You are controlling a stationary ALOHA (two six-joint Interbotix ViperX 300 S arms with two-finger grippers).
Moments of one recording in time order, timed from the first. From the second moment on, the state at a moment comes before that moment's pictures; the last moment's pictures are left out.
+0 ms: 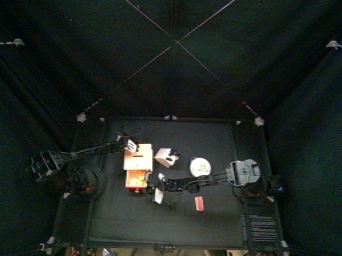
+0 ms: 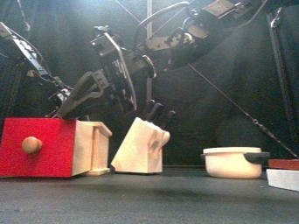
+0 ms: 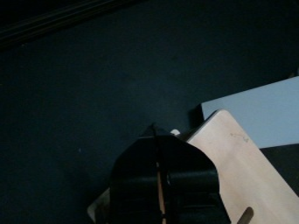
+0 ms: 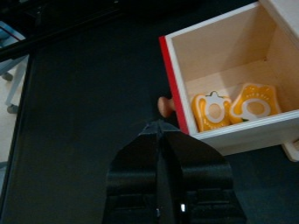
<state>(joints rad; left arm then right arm) 0.66 -0.26 0.96 0.79 -0.02 -1.15 0.05 0.40 0.20 0.31 -0.12 0.01</state>
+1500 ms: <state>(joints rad) 0.65 -0.26 0.97 0.79 -0.02 -1.16 -0.09 0.40 0.18 0.34 -0.08 0.01</state>
